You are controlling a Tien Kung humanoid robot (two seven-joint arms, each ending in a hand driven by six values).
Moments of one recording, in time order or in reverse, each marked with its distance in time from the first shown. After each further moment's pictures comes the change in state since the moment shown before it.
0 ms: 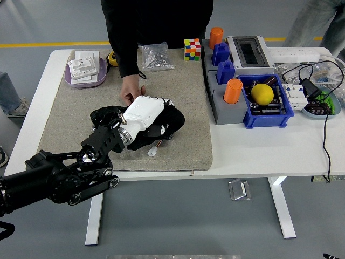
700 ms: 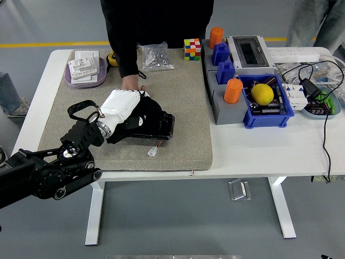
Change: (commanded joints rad) left arm 0.031 0.072 -0.054 0.042 0.002 0.002 -0.009; right arm -0.007 0.014 0.009 0.001 -0.003 -0.006 0.004
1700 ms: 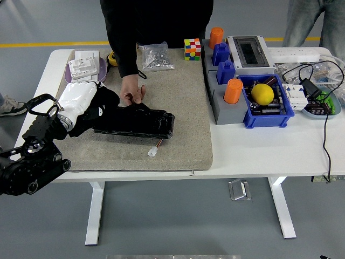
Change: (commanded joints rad) left arm 0.074 0.122 -0.164 0.055 0.039 -0.001 -0.007; right arm -0.008 0.007 0.021 0.001 -0.003 -0.003 -0.004
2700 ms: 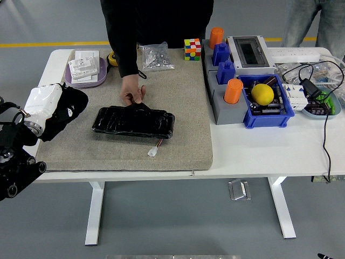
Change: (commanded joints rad) left arm 0.109 0.049 -0.153 0.095 -0.052 0.069 -0.121; right arm 0.005 0.010 0.018 0.002 -0.002 -0.005 -0.006
